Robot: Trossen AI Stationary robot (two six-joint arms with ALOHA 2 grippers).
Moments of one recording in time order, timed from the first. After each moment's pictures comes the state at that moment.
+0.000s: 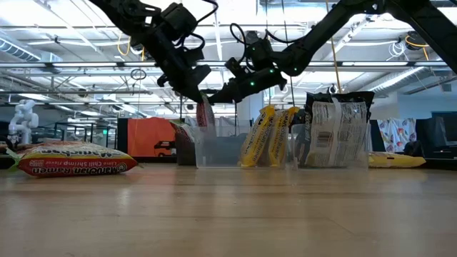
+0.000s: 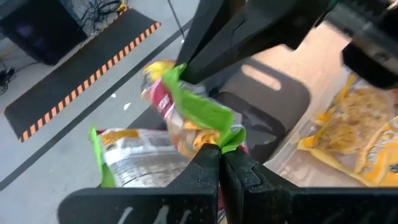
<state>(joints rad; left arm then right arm) 0.44 1.56 1.08 -0.19 -0.34 -0.04 -0.62 2.01 1.41 0.28 -0.47 -0.48</state>
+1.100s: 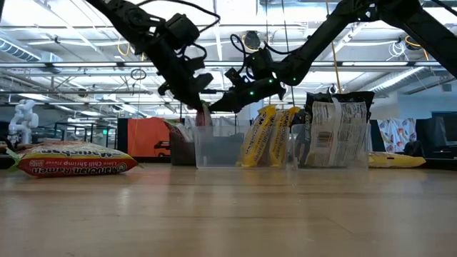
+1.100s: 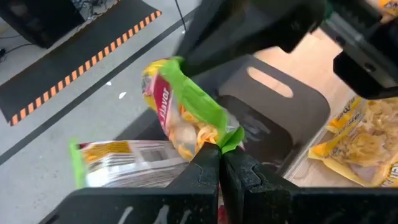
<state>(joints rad) 0.47 1.62 1.08 -0.16 -0.30 -0.09 -0.65 2.07 1.41 0.36 -0.47 -0.49</state>
